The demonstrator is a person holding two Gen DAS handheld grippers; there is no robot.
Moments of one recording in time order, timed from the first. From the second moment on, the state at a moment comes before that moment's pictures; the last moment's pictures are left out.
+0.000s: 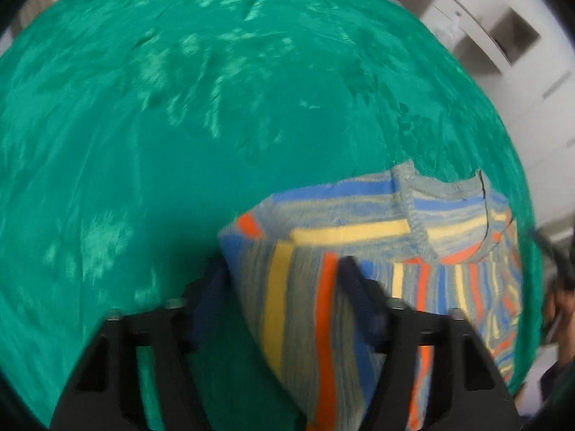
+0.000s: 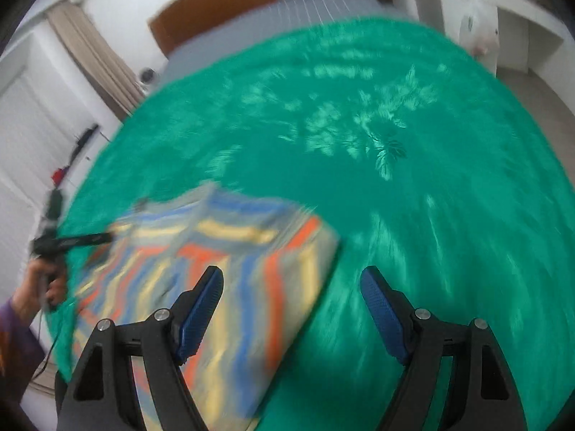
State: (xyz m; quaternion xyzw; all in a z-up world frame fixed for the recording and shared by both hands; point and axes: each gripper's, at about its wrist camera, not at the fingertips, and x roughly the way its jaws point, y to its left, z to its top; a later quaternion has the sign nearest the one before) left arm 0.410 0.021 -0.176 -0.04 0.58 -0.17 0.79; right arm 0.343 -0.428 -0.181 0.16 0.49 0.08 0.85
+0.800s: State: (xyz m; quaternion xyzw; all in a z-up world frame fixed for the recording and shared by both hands) left arm 0.342 0.077 -0.116 -0.04 0.45 -0.09 0.89; right arm 0.317 -0.409 -0.158 0.07 0.44 0.00 0.89
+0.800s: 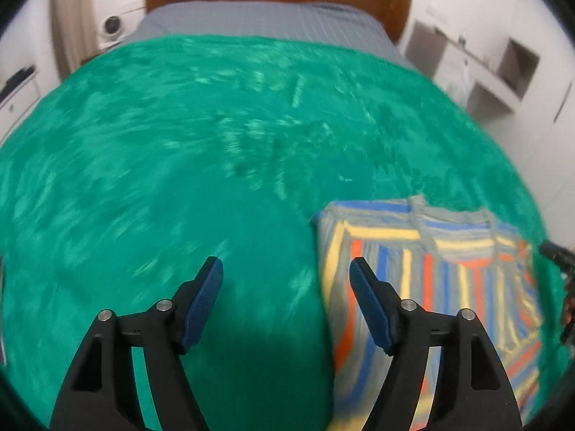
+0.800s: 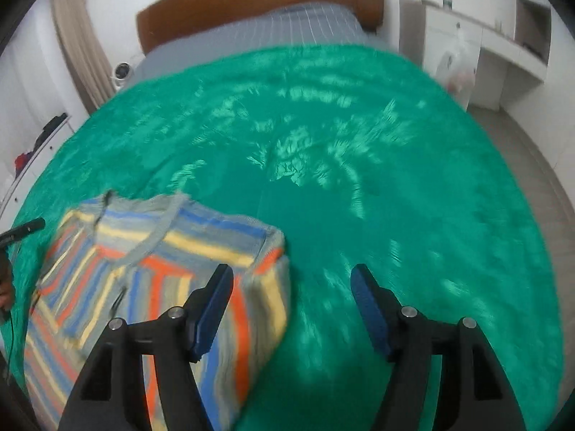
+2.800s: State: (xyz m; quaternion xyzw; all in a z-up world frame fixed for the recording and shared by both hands) left arm 0.088 0.141 -0.175 -0.11 0.43 -0.02 0.89; right arm 0.012 -0.387 -0.167 0.16 0.37 -0.09 0.91
